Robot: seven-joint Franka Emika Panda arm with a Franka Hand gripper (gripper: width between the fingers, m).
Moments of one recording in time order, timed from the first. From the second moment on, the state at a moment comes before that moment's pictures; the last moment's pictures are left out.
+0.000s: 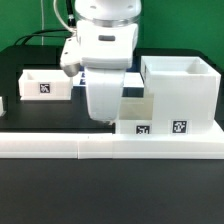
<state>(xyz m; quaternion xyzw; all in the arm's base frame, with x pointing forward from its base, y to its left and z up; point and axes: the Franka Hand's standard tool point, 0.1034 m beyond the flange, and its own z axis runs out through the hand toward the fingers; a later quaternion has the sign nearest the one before) 0.583 -0.012 0.040 -0.72 -0.68 0.09 0.08</state>
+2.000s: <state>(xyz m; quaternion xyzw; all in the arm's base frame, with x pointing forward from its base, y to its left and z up) 0.551 -0.002 0.035 -0.72 -0.67 0.12 0.10</state>
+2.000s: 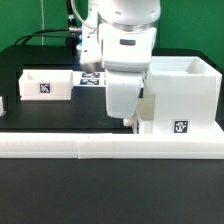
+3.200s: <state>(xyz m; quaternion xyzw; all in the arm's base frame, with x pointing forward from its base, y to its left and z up) 0.547 0.009 0.028 -0.70 -0.69 0.13 0.11</state>
